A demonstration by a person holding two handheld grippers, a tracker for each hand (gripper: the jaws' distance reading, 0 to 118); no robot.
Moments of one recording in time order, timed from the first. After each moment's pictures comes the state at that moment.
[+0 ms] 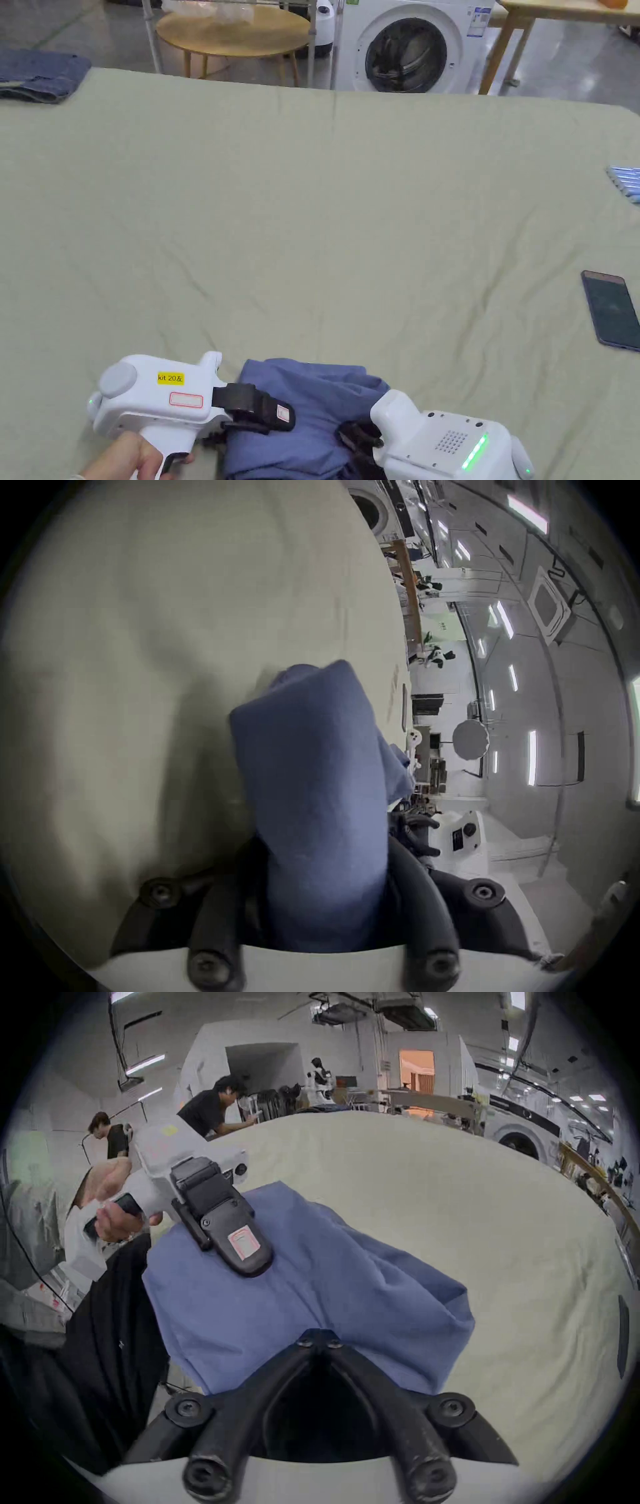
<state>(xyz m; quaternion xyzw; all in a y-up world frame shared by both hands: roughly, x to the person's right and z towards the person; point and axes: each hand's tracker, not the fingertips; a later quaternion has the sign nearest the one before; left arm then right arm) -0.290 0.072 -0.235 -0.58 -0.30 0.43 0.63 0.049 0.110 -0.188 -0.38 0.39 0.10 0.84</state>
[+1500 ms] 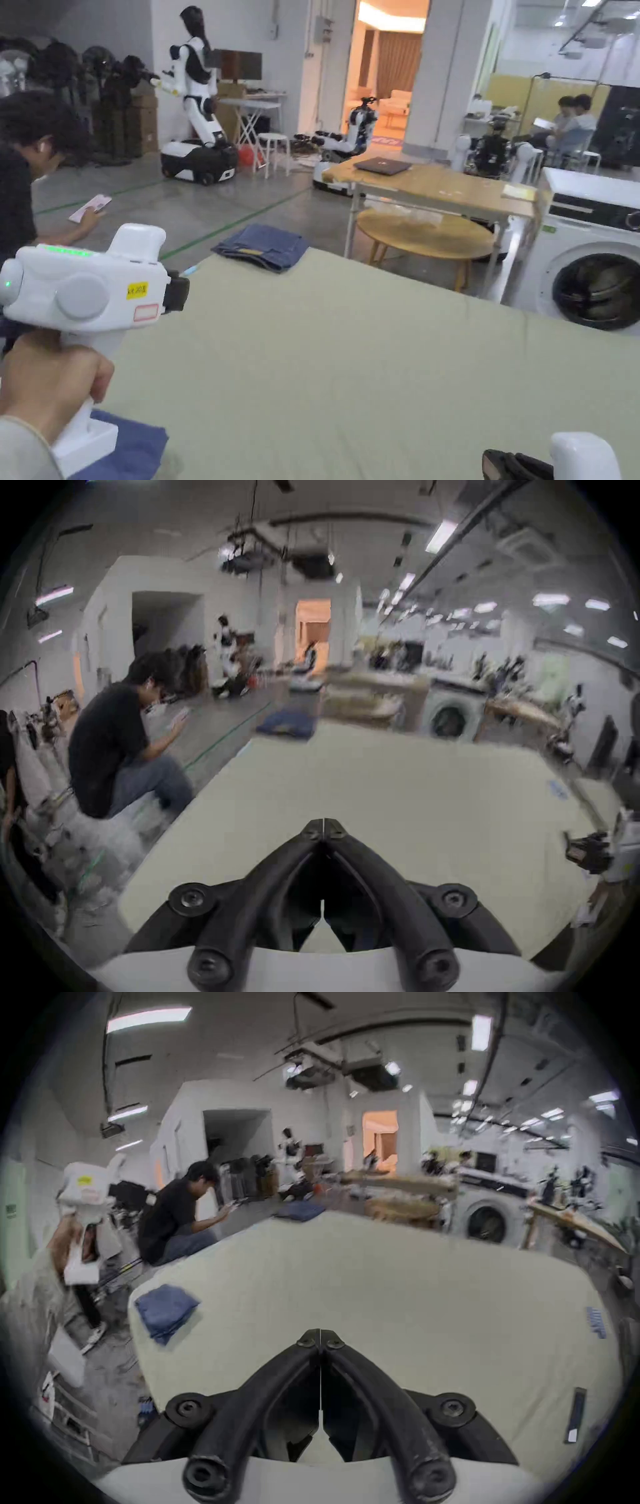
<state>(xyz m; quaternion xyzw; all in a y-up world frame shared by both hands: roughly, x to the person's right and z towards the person) -0.554 0.402 -0.234 -0.20 0.09 0.07 0.97 -0.072 0.335 -0.271 -0.22 0.29 0.03 0.93</state>
